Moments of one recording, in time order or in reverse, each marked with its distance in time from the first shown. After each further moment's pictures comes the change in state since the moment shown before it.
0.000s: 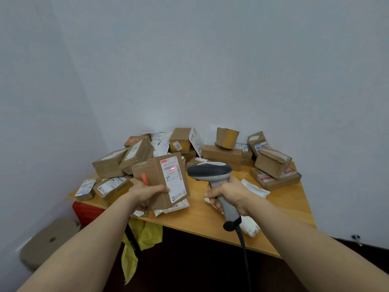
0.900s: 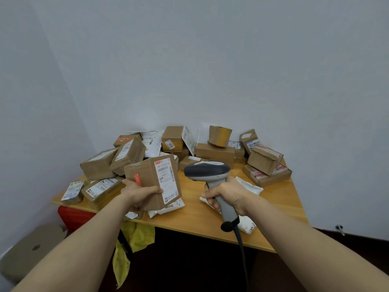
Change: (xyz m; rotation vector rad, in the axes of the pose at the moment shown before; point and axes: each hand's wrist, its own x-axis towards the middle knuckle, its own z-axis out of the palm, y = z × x) left_hand 0.030 -0.005 -0.006 0.041 0.006 -0.001; right_hand 0.000 -0.005 0.011 -0.011 0.030 0.055
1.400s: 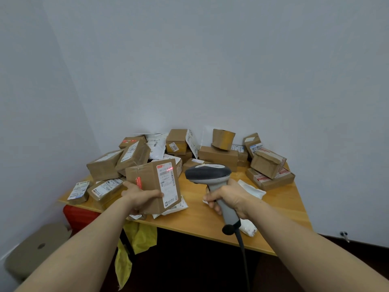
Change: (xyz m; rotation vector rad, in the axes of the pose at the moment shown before) left_hand -0.007 -0.010 -0.009 0.009 0.034 -0.014; right_hand -0.005 0.002 0.009 0.003 -0.011 -0.032
